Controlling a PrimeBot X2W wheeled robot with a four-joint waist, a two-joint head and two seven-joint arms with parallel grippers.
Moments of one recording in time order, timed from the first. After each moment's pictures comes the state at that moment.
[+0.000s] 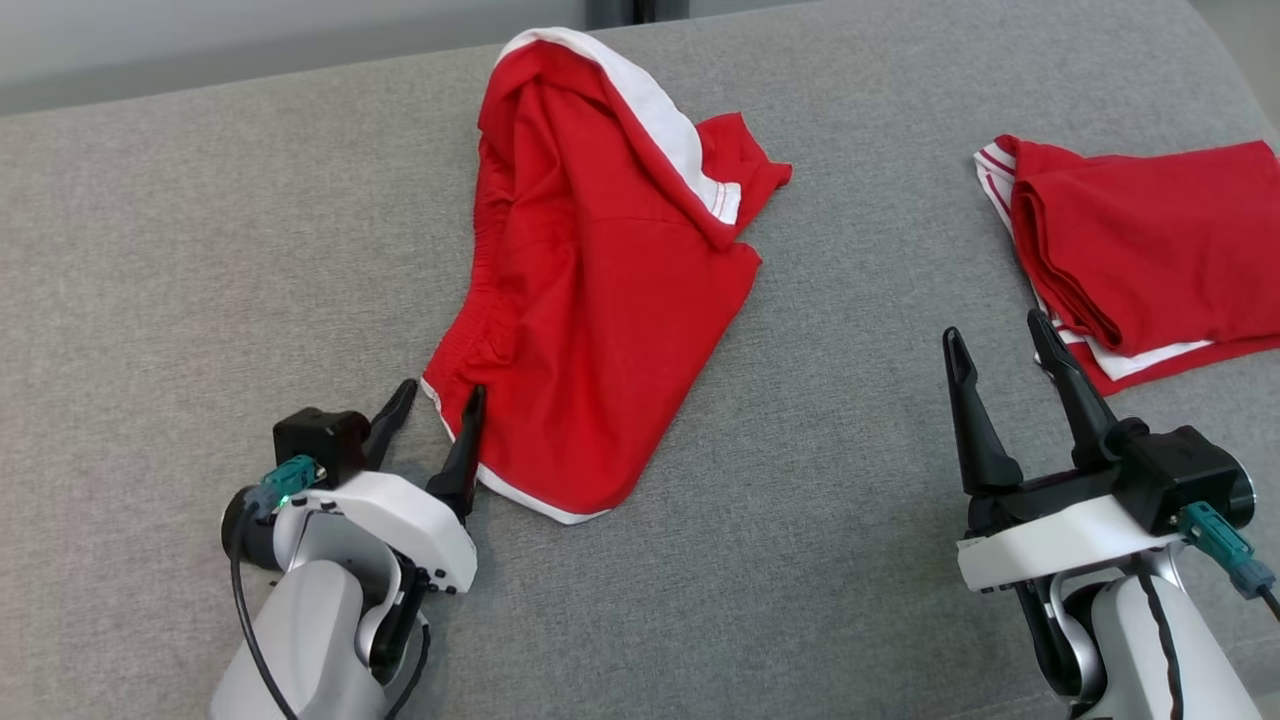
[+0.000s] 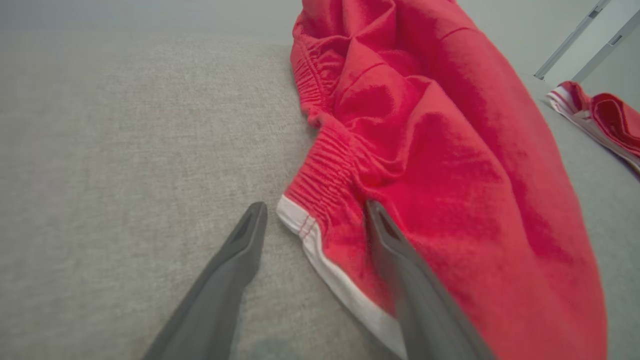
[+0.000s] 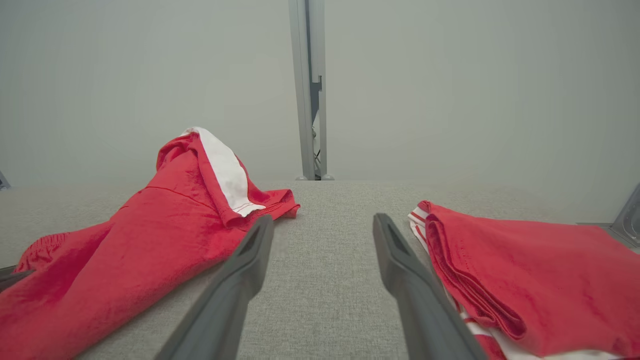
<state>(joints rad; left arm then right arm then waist) -0.41 0.06 -0.20 0.63 -0.33 -0.13 -0.15 -0.25 -0.05 0.10 0.19 0.14 0.13 -0.26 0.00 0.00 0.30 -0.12</state>
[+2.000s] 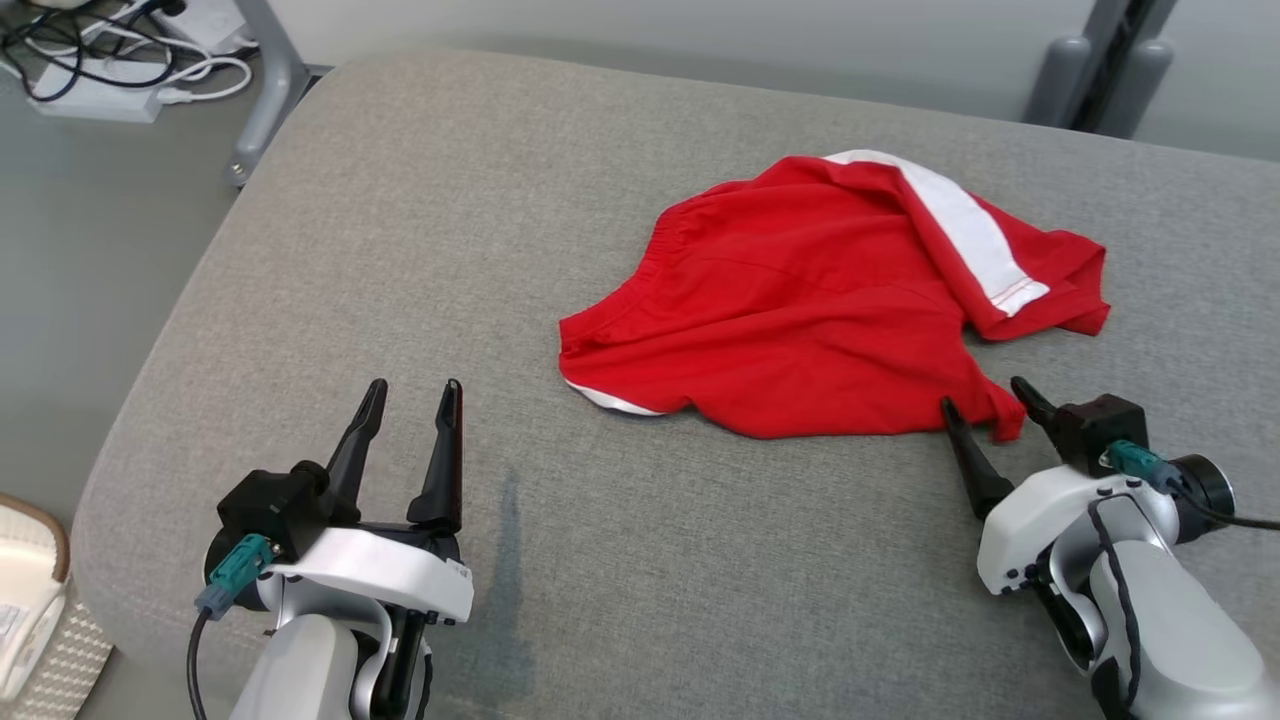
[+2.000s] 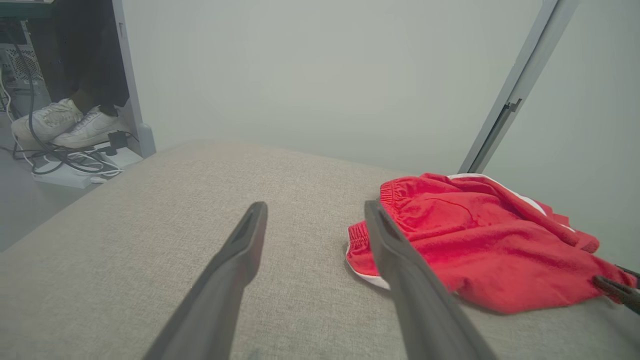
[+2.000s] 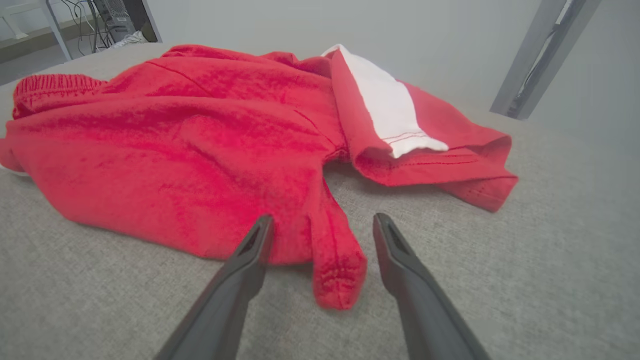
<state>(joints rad) -0.25 0.05 -0.16 0.36 -0.37 -0.07 -0.26 -0.50 -0.18 0.28 0.79 0.20 0.13 -0.22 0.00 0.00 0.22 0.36</state>
